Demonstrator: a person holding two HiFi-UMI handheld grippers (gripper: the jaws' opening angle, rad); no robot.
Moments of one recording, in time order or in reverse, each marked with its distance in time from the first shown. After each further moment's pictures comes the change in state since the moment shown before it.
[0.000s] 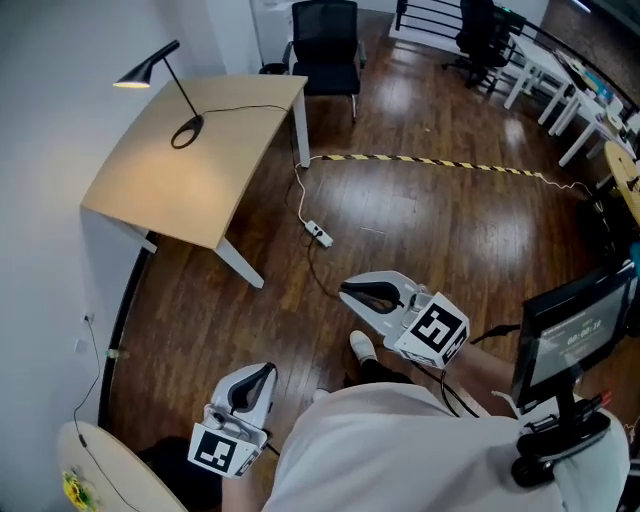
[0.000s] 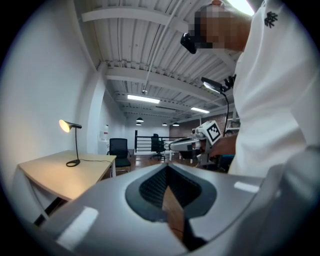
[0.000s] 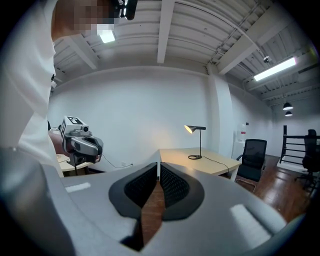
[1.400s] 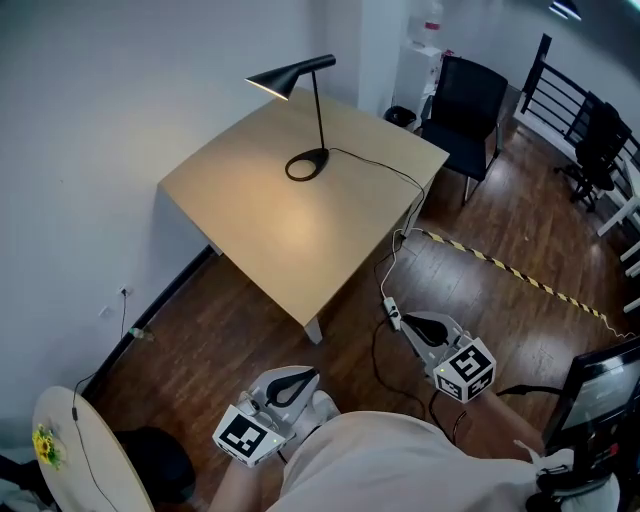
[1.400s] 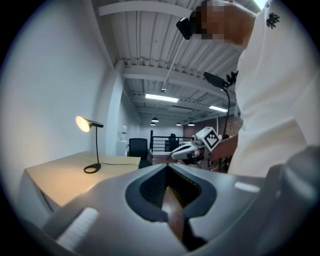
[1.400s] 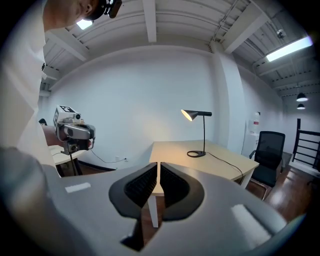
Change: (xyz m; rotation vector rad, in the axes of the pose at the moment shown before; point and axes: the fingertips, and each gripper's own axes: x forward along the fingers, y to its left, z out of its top) left arm 0.087 0.228 0.001 -0.007 0.003 0.135; right arm 0.225 -0.161 -0.035 0.036 0.121 0.091
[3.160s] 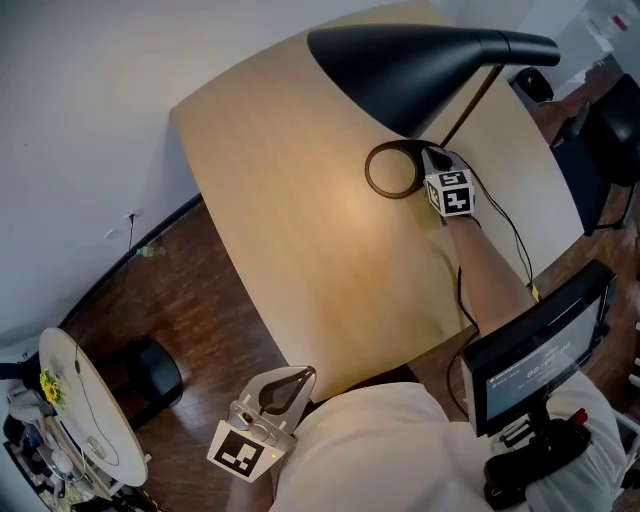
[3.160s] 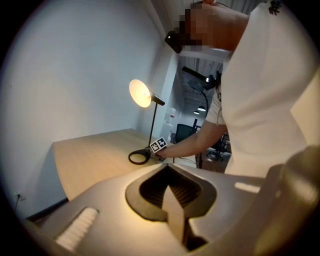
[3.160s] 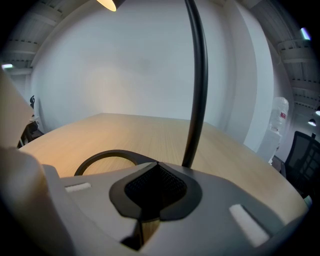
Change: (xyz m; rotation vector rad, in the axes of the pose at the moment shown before) left arm 0.111 0.298 0.011 -0.354 0.172 0.441; right arm 0.616 -0.397 -0.042 -0.112 0.281 -0.058
